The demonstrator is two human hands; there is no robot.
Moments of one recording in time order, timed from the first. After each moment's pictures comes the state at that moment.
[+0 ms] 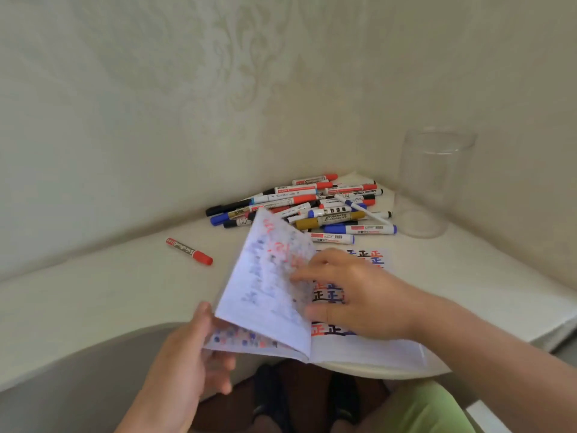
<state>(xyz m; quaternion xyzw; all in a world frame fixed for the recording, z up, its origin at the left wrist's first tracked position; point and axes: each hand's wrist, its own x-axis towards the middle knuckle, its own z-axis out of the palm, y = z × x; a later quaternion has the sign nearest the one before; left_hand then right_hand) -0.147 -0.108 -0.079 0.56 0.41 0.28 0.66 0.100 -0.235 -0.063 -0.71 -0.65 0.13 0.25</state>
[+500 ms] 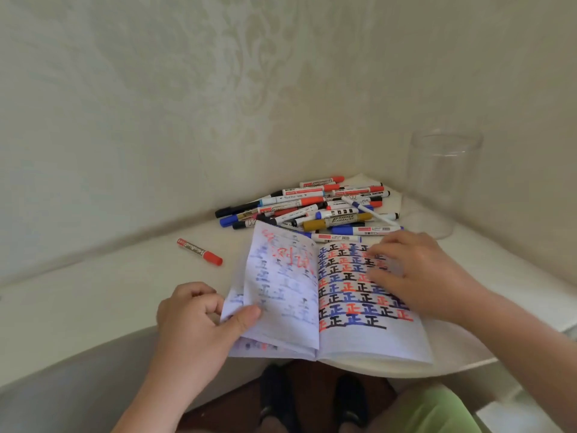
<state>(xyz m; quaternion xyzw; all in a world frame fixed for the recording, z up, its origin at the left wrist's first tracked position) -0.140 -0.085 -0.069 0.82 0.43 0.29 0.25 0.146 -0.267 -0.064 -0.85 -0.49 0.01 0.20</state>
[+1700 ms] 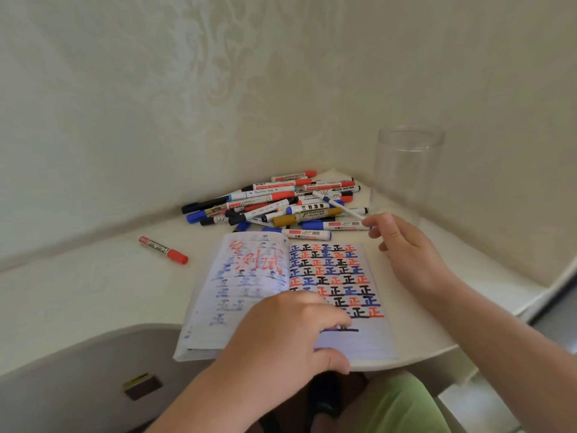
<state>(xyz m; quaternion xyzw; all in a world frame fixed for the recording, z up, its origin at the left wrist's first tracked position) -0.057 -0.163 -0.049 0.98 0.07 0.08 0.18 0.168 -0.274 -0.083 -0.77 -0.30 0.10 0.56</state>
